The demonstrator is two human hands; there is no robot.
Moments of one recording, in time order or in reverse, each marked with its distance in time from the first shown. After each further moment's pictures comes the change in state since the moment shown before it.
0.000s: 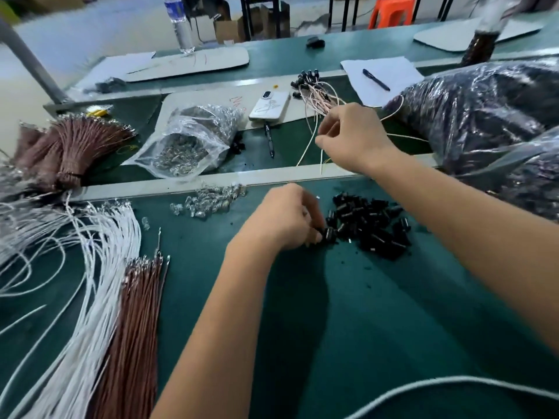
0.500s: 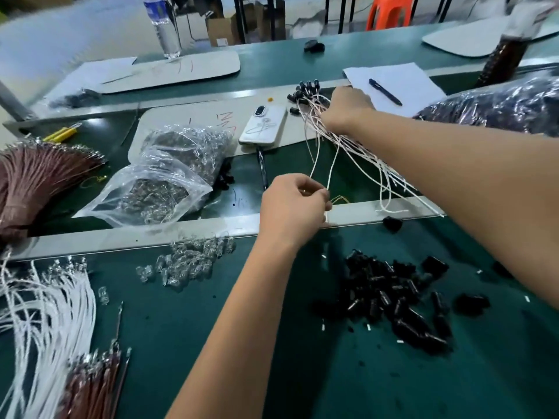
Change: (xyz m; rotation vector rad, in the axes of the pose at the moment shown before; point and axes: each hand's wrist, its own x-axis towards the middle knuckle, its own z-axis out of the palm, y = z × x) left_hand 0.108 0.010 -0.012 -0.585 0.309 -0.106; right_hand 0.187 0.042 0.053 -0.238 -0.063 0.286
